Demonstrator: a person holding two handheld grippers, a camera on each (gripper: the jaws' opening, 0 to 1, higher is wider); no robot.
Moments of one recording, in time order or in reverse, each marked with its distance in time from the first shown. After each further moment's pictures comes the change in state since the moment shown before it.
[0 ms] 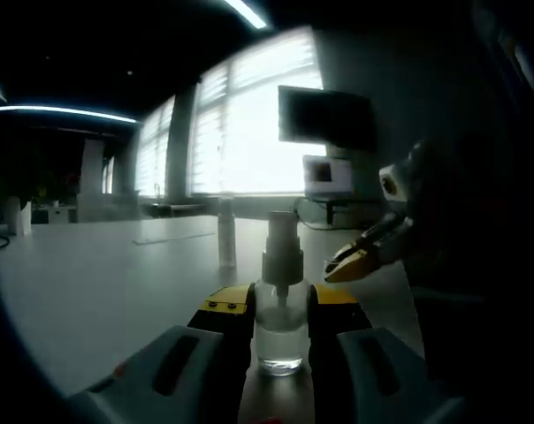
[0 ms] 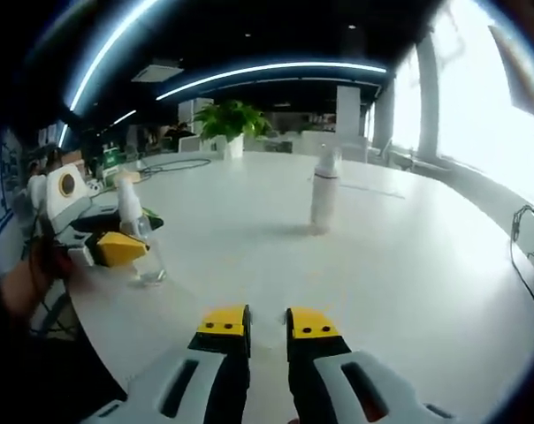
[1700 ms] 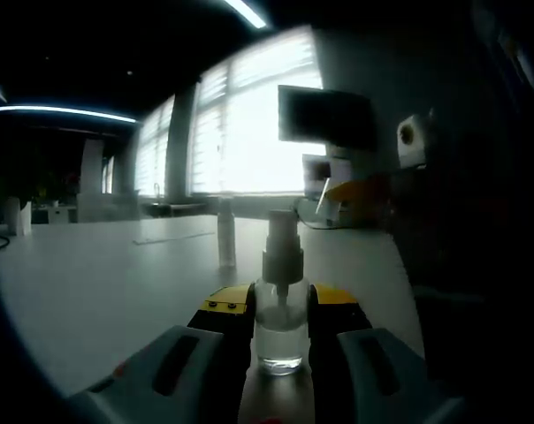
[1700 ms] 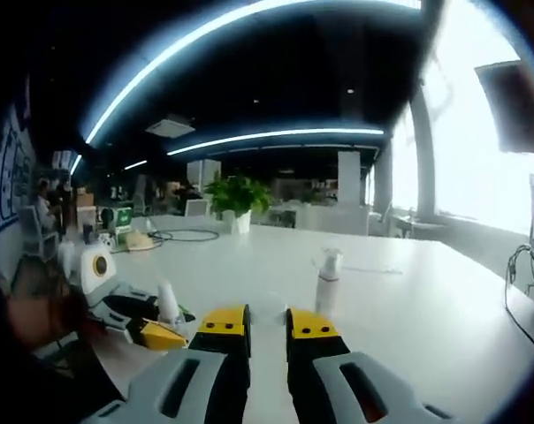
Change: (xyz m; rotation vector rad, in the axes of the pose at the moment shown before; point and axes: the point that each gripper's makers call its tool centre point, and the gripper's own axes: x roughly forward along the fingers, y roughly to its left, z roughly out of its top) left arm -0.001 0.002 -0.001 0.001 0.002 -0.001; right arm -0.046 0.016 0.096 -0.020 -0.358 0.022
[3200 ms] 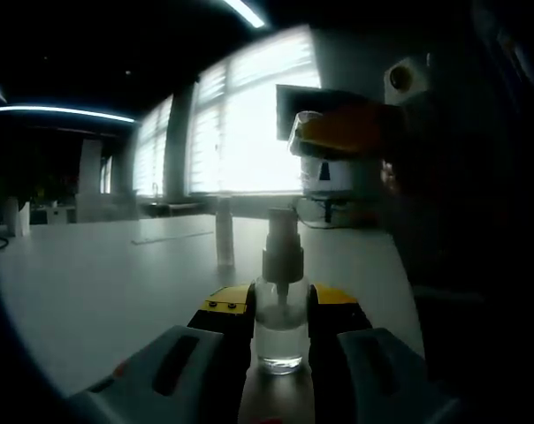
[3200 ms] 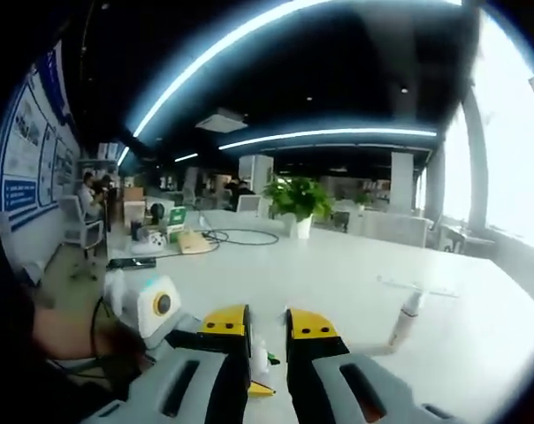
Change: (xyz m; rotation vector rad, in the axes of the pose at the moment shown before) left arm 0.001 -0.003 0.000 0.003 0.003 -0.009; right arm 0.033 0.098 0.033 -0.058 0.028 0.266
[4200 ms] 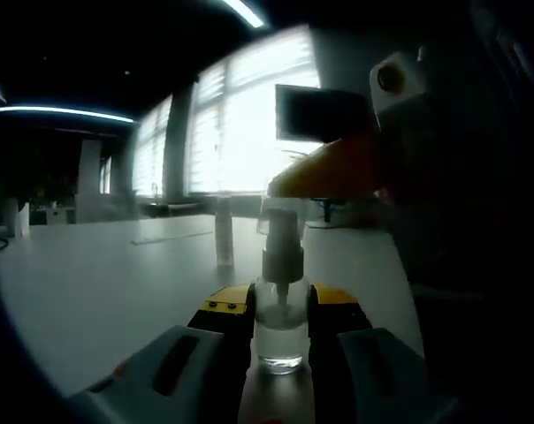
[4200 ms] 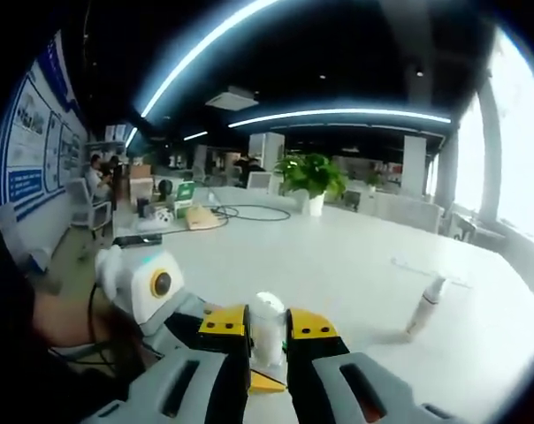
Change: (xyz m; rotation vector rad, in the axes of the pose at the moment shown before) left arm 0.001 -0.003 0.001 0.003 0.000 -0.003; right arm 0.018 0.012 -0.027 -0.022 0.120 0.048
